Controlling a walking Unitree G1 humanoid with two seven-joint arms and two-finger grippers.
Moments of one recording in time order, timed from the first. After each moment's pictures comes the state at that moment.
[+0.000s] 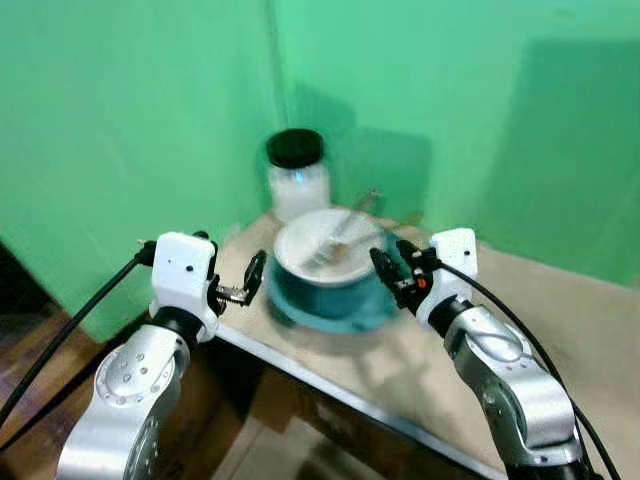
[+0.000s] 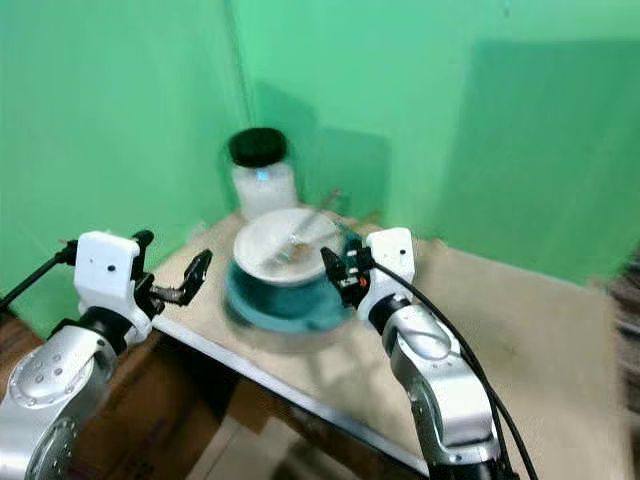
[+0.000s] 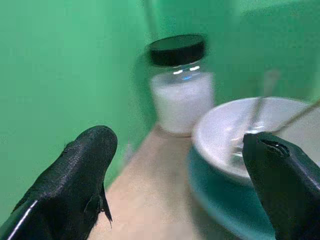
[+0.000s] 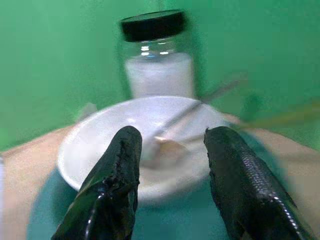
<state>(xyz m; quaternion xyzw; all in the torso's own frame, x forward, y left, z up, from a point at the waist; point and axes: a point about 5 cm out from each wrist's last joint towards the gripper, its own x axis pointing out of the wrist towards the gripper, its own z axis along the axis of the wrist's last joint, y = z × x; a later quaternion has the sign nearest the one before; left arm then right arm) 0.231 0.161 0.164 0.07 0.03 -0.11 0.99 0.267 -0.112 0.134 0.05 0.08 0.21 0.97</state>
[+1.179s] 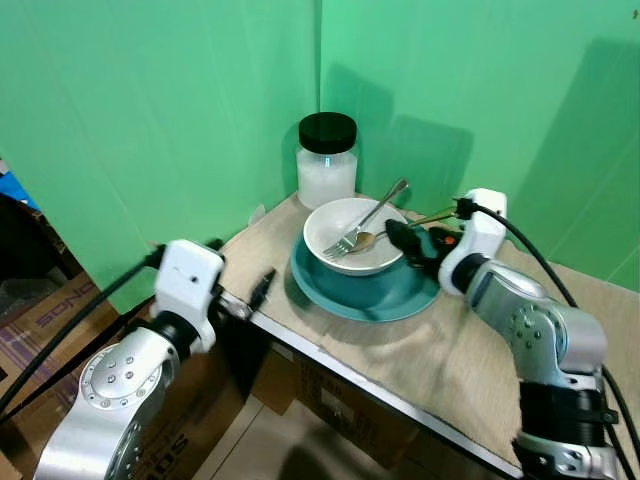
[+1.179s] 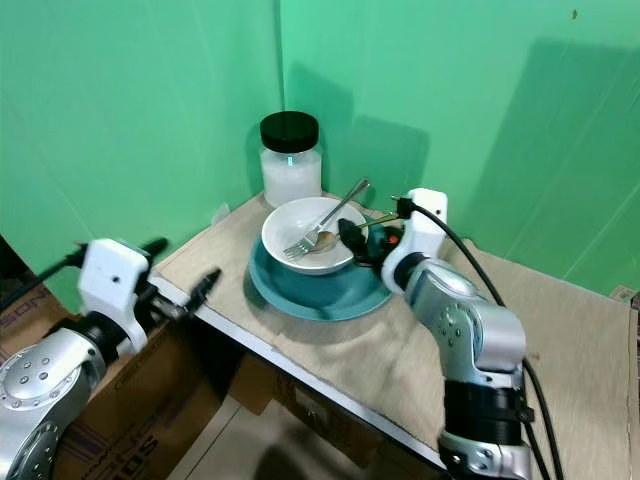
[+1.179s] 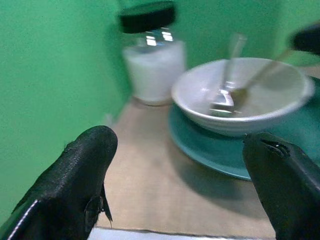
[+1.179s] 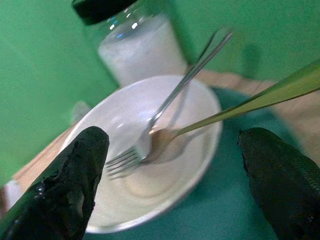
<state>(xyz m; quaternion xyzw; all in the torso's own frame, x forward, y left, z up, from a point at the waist) 0.224 0.160 0.160 0.10 0.05 -0.23 0.97 0.308 -0.144 0.155 0.18 0.19 0.15 0.95</state>
